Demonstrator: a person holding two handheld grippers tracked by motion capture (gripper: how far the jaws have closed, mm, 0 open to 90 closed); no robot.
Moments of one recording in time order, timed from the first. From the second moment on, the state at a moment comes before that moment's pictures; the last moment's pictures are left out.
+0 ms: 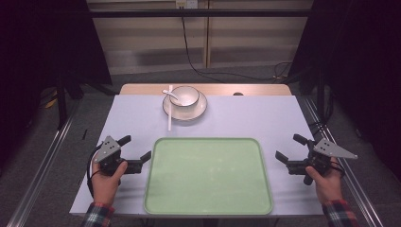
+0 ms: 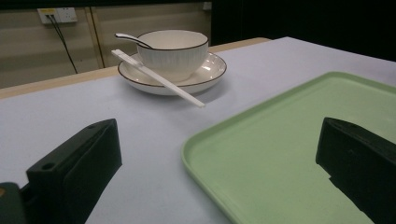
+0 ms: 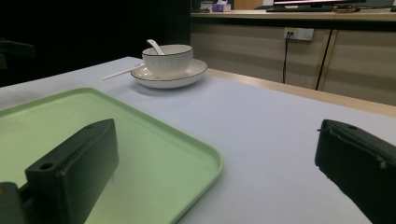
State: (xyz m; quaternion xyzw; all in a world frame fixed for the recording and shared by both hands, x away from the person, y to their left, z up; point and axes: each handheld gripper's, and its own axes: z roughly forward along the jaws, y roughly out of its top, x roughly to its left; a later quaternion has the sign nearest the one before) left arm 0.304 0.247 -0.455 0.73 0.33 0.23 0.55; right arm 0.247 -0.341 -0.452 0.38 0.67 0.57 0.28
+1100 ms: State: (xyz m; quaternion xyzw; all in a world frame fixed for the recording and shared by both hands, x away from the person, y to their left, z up) left arm 0.394 0.204 -0.443 0.73 0.40 0.19 0.52; right arm 0.239 -0.345 -0.452 0.38 0.67 0.57 0.27
